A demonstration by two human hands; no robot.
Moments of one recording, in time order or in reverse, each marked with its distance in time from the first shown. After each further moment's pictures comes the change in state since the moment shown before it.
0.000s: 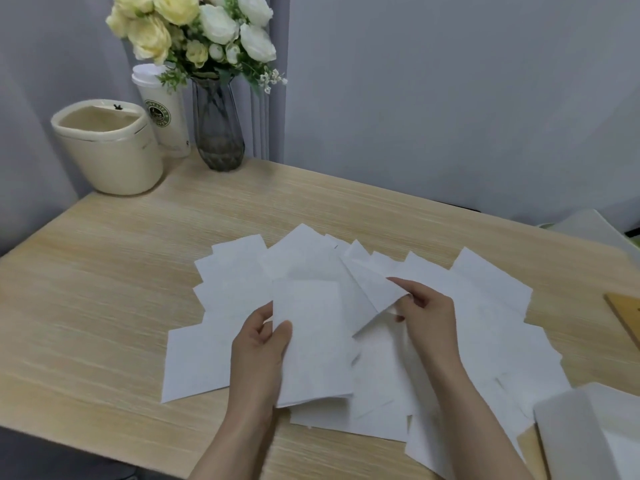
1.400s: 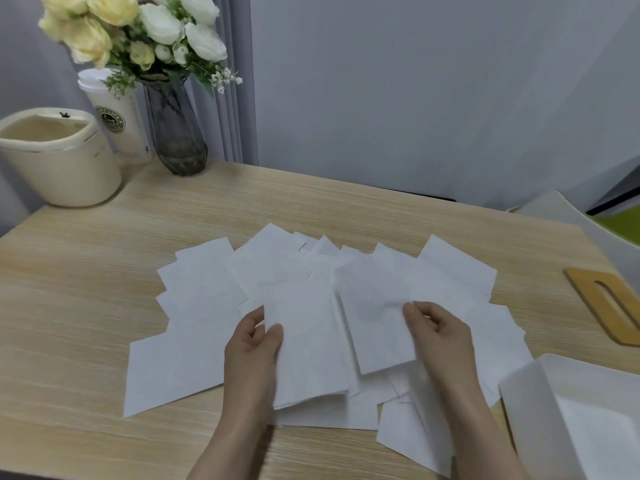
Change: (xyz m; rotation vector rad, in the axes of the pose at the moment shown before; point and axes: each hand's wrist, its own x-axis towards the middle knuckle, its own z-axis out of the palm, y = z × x) left_hand -0.010 -0.008 0.030 0.022 -0.018 -0.051; right_hand -0.034 0.016 -0.053 0.041 0.125 0.164
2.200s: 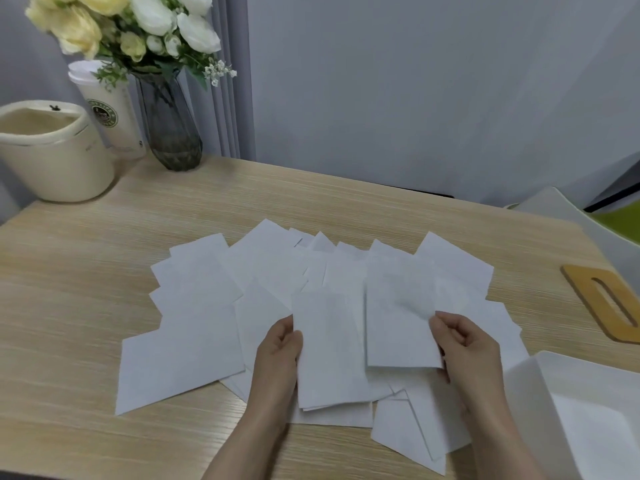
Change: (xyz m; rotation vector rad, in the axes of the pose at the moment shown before) left_hand 0.002 -0.025 0.020 0.133 -0.133 -0.141; right_hand 0.007 0.025 -0.031 0.077 0.077 0.080
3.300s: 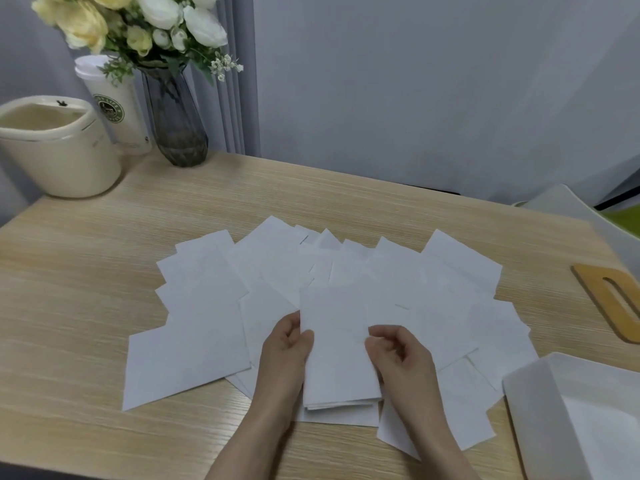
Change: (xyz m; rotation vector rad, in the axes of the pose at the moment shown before) left_hand 0.003 0.000 0.000 -0.029 -0.032 0.020; right_hand -0.044 0.006 0.055 -0.132 -0.232 -0.020
